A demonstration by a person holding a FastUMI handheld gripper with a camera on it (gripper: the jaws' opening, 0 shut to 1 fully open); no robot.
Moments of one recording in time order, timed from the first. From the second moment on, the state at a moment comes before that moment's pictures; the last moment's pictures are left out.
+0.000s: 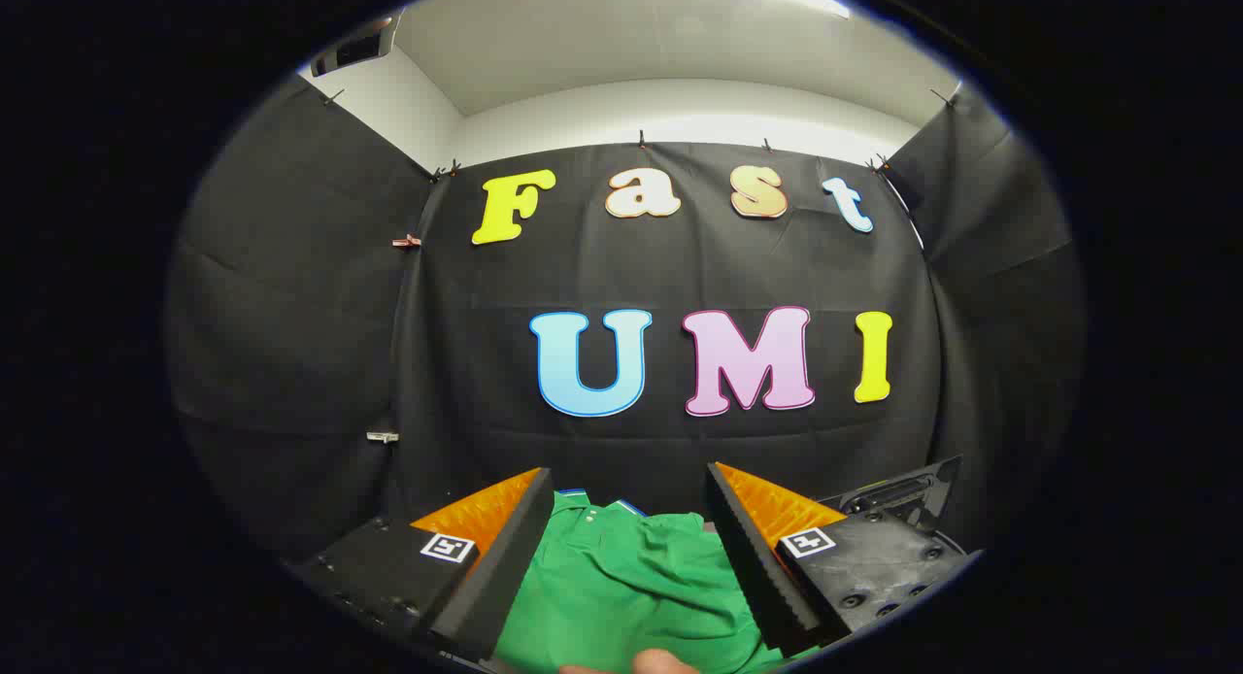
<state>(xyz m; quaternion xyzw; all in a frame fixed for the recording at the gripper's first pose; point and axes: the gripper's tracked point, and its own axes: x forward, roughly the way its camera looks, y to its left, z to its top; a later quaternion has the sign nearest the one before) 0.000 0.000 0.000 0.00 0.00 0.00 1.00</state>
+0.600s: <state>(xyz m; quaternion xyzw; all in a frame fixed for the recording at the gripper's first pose) 0.003 0.003 -0.008 -0.01 0.01 0.00 1.00</state>
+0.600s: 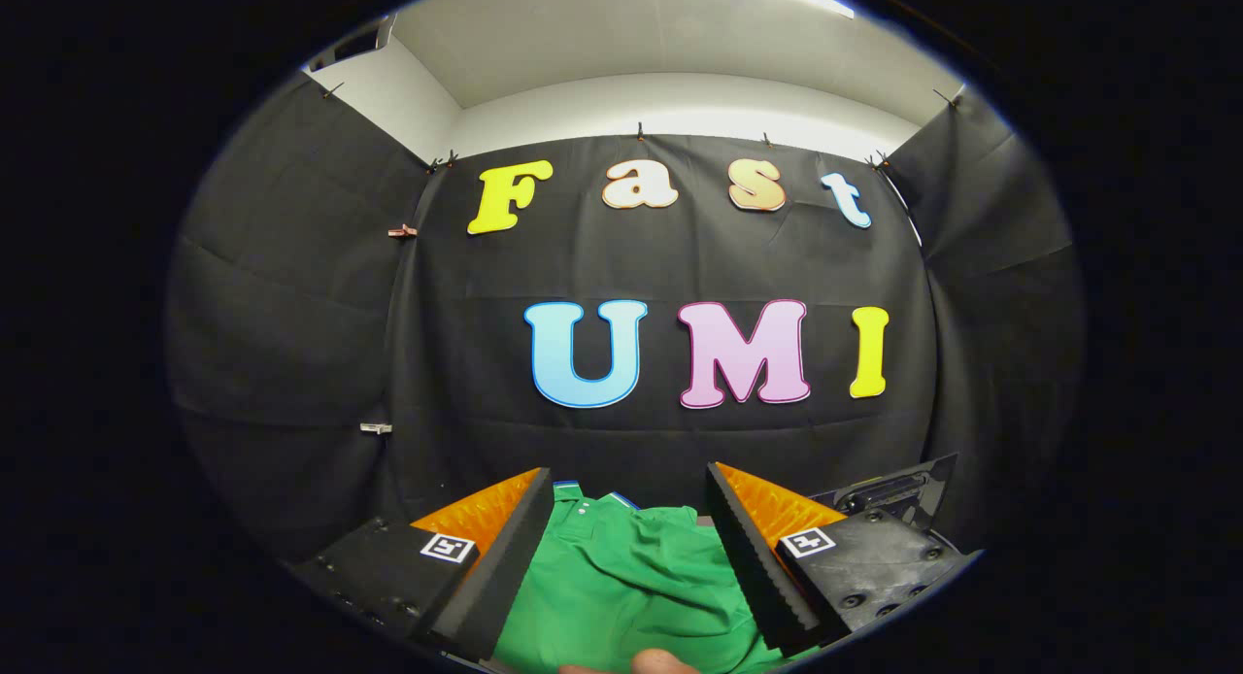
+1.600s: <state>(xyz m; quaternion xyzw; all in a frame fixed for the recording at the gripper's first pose) 0.009 0.020 -0.023 -0.01 0.05 0.03 1.00</state>
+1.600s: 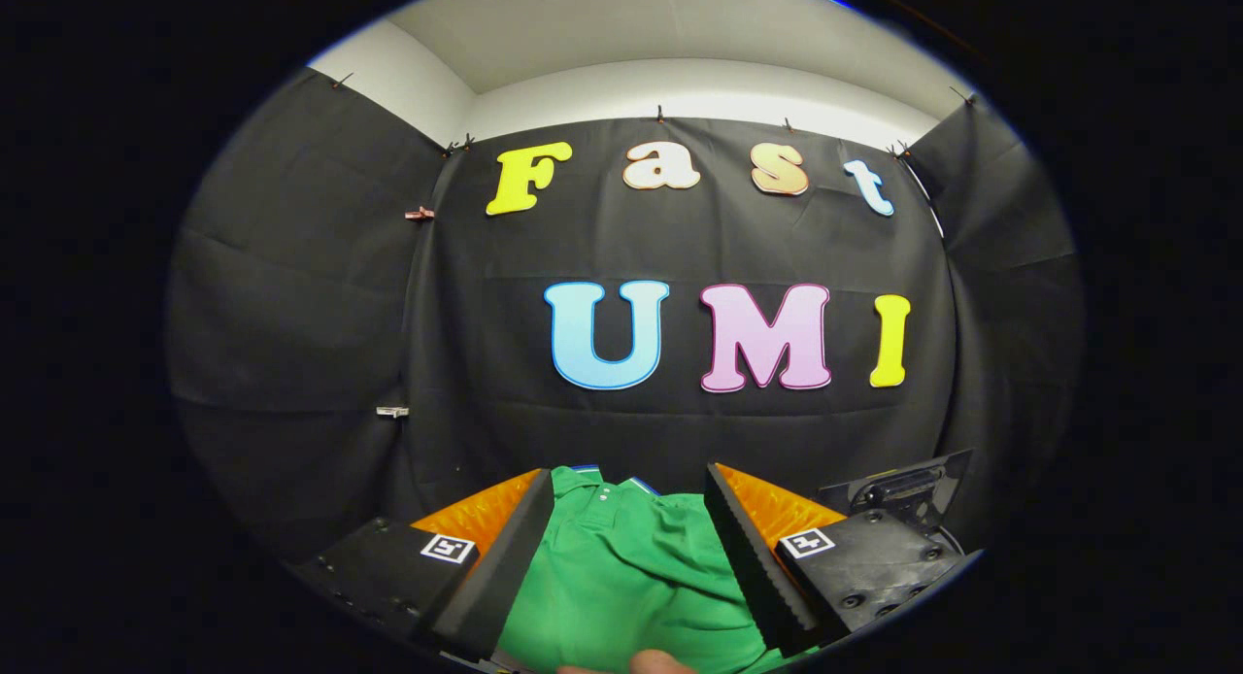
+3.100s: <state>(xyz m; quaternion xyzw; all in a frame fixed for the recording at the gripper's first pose) 0.186 0.043 -0.282 0.01 0.43 0.05 0.90</state>
